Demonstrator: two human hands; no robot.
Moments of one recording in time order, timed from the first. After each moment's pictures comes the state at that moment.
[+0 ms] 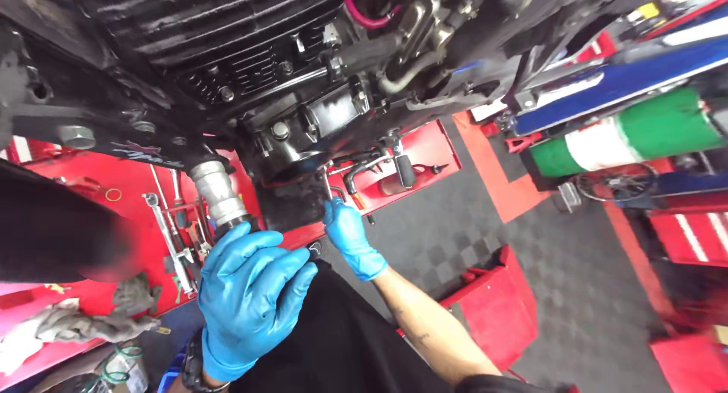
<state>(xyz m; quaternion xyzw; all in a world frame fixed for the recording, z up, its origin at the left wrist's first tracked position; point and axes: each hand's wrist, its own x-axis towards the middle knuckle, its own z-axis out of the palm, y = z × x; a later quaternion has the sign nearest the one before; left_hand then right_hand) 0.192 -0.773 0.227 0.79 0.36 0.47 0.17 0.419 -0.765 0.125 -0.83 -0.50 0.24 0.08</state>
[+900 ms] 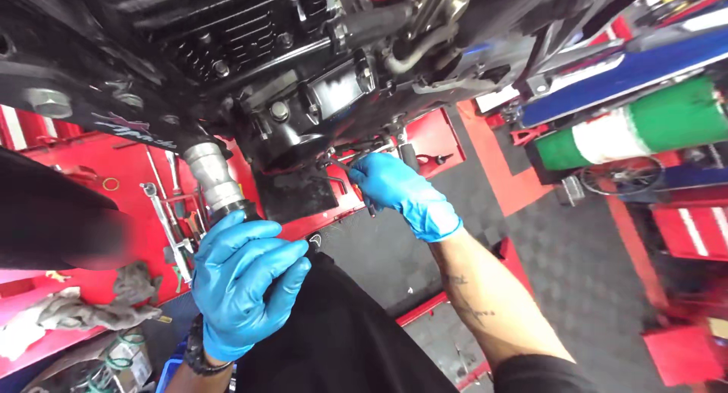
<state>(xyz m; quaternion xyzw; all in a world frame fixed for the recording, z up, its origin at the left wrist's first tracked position) 0.190 -0.776 0.219 0.75 0.34 0.52 0.21 0.467 -0.717 0.237 -0.78 -0.52 0.34 -0.08</state>
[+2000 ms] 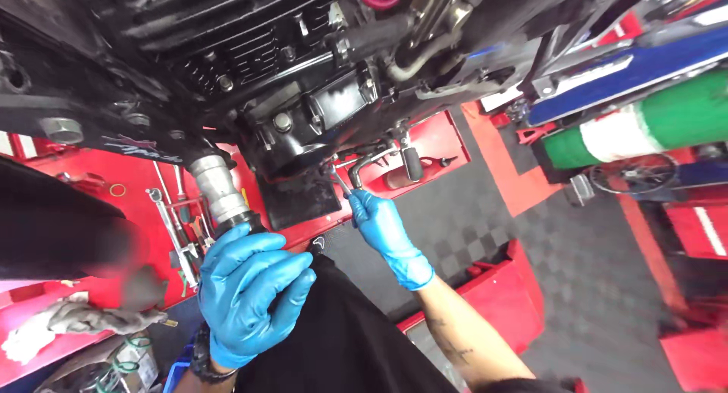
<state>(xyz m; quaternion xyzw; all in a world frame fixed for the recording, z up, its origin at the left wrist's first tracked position) 0.190 -0.775 0.220 0.76 0.35 0.52 0.20 0.459 -0.785 0.169 -0.76 -0.57 0.26 0.17</state>
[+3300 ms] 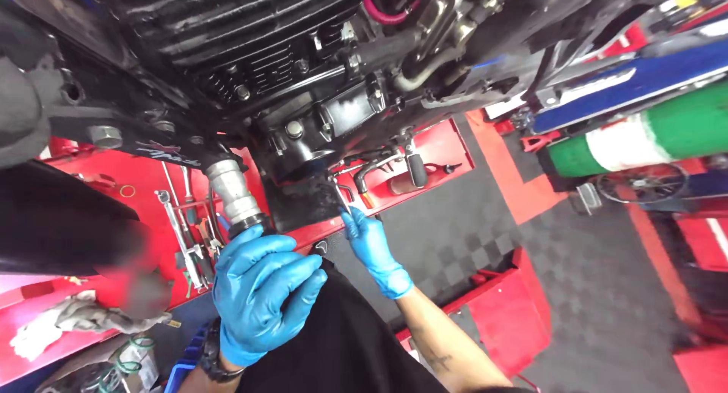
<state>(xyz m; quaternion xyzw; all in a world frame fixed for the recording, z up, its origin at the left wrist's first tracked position) 0.191 -0.775 0.219 0.75 0.34 0.52 0.20 0.441 -0.809 0.117 -0.76 -0.55 0.25 0.23</state>
